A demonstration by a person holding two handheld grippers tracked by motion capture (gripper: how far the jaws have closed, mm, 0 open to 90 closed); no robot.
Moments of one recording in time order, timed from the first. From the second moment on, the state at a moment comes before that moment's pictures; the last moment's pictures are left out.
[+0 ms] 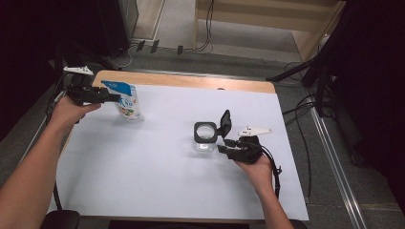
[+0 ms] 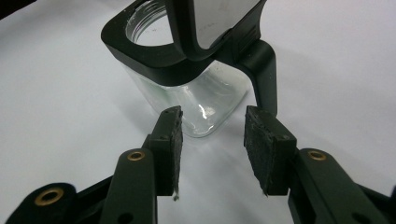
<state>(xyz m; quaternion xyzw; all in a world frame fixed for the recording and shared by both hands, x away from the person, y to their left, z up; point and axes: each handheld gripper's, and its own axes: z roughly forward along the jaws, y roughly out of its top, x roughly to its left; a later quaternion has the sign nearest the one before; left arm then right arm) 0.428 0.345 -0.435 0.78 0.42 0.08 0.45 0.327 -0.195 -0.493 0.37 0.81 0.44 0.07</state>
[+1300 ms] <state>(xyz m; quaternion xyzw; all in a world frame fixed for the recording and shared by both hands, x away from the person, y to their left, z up) 0.416 0.316 -0.414 0.79 0.40 0.06 0.46 0.325 -0.197 -0.493 0.38 0.81 0.44 0.07</state>
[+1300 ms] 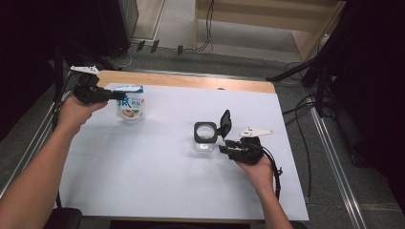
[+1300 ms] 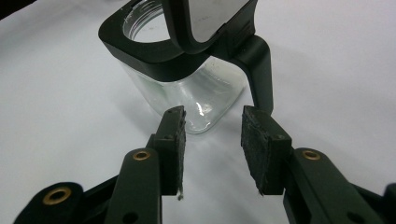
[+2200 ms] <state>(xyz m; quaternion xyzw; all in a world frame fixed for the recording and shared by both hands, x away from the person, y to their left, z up) 0.355 0.215 -0.406 0.82 0.32 0.00 0.48 0.324 -0.196 -0.492 0.38 0.81 0.45 0.07</state>
